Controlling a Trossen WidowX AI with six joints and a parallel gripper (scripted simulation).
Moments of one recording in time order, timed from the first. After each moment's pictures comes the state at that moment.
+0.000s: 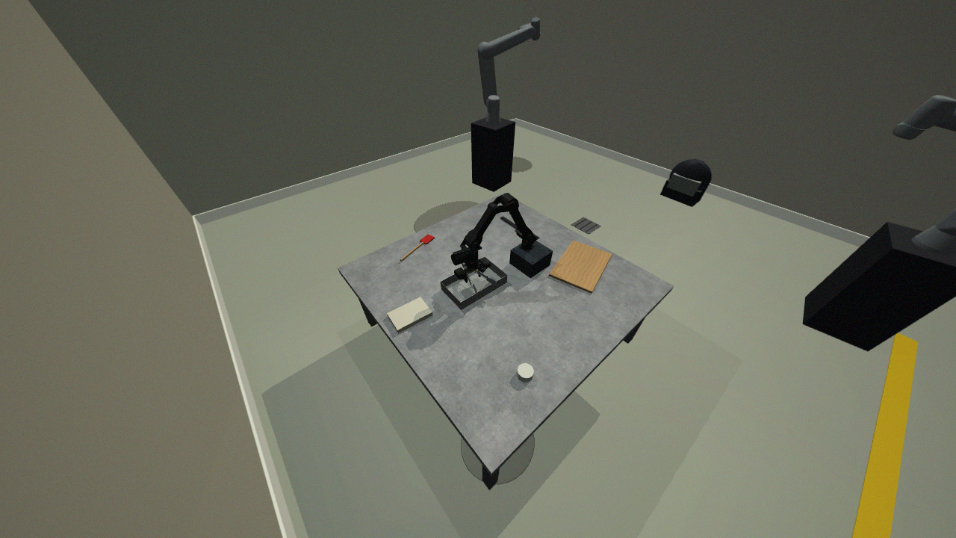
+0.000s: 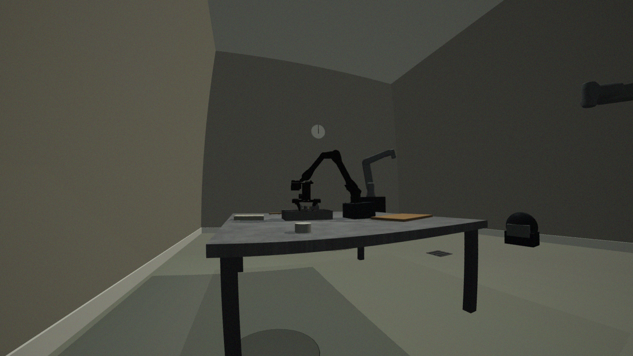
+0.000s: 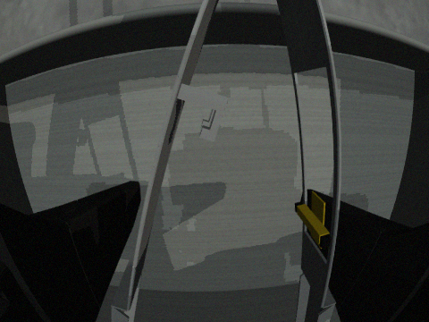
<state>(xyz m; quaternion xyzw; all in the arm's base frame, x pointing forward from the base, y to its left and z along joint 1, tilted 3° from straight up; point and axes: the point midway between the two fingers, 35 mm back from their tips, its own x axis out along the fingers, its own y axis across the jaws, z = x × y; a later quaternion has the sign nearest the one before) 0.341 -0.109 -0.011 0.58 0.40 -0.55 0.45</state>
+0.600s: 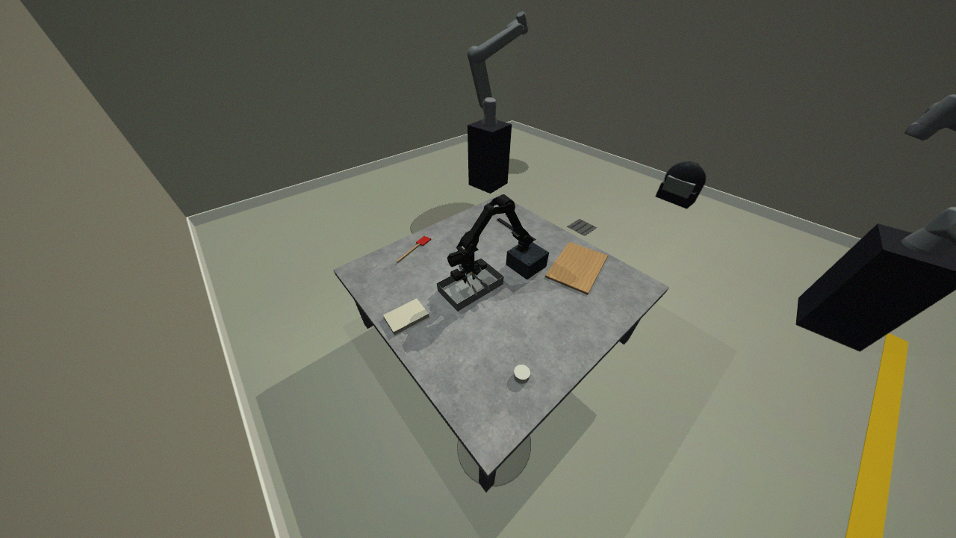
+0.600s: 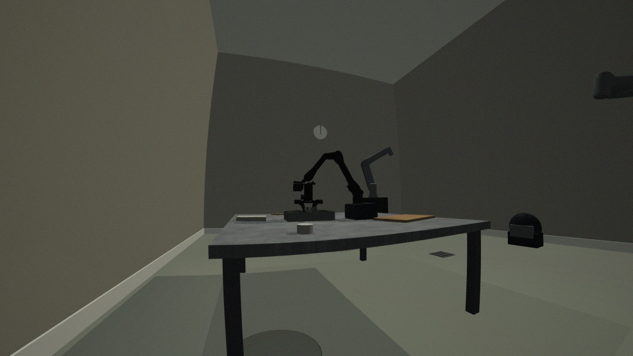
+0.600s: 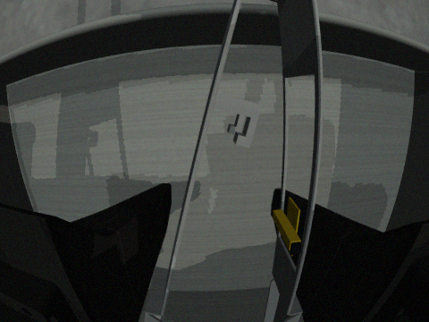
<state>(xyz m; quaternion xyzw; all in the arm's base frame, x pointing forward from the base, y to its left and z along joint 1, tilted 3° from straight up) 0.341 -0.109 -0.010 0.58 0.40 -0.55 0.45</state>
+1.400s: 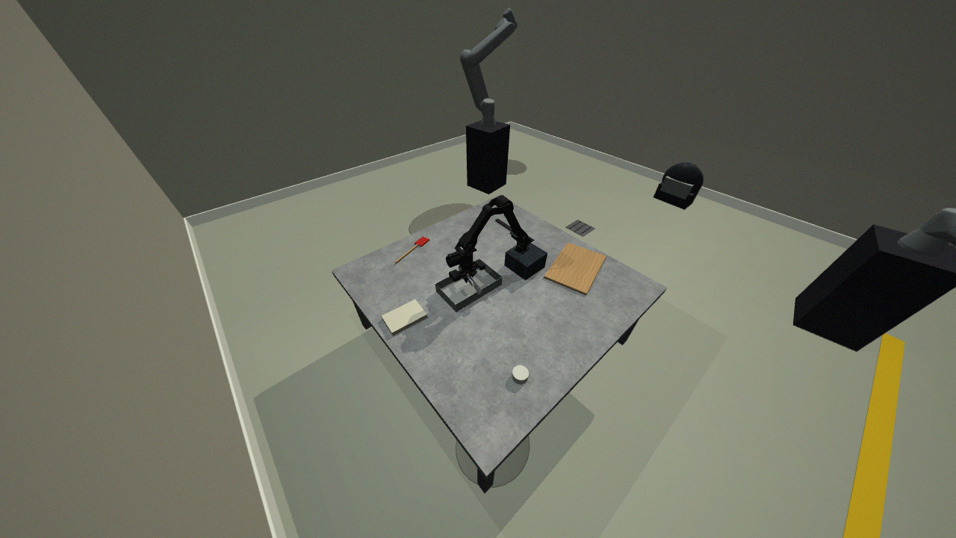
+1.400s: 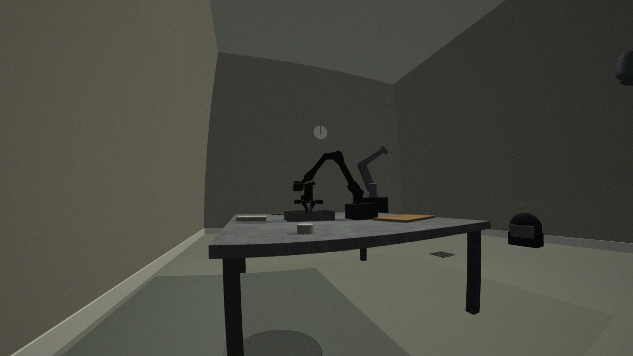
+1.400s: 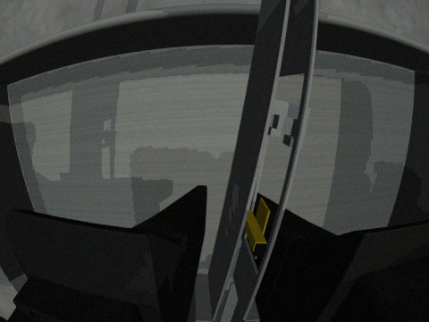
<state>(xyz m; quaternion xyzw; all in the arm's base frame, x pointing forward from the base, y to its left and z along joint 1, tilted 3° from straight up) 0.341 -0.109 -0.010 0.58 0.40 -0.55 0.45</state>
